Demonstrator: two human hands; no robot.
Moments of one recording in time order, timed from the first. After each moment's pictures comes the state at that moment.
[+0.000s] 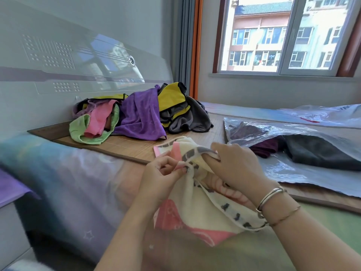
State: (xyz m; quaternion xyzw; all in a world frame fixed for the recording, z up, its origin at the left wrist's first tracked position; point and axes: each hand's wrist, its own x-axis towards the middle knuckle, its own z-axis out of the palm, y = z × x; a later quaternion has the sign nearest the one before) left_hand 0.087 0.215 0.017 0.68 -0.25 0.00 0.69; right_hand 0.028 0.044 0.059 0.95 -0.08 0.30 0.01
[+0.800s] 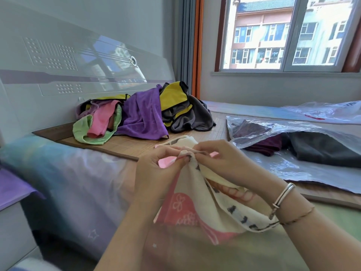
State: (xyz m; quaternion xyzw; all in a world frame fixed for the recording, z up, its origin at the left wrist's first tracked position) left_hand 0.070 0.221 0.035 0.64 -0.27 0.13 0.71; right_hand 0.024 0.061 0.070 0.91 0.11 0.19 -0.34
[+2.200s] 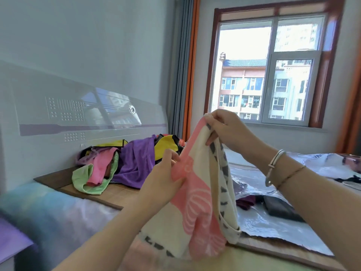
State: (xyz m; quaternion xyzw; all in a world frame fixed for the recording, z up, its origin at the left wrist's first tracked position) left_hand 0.072 0.225 0.158 0.76 -0.39 0.19 0.49; right_hand -0.021 0.081 0.281 0.86 0.03 0.37 -0.34
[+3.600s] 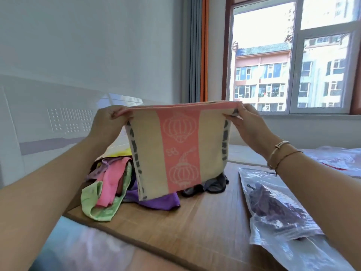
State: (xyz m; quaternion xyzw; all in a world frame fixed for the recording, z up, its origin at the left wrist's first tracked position) left_hand 0.286 0.302 0.286 0.70 -0.30 0.29 0.58; right_hand 0.171 -0.019 0.298 0.63 0.06 0.38 -0.68
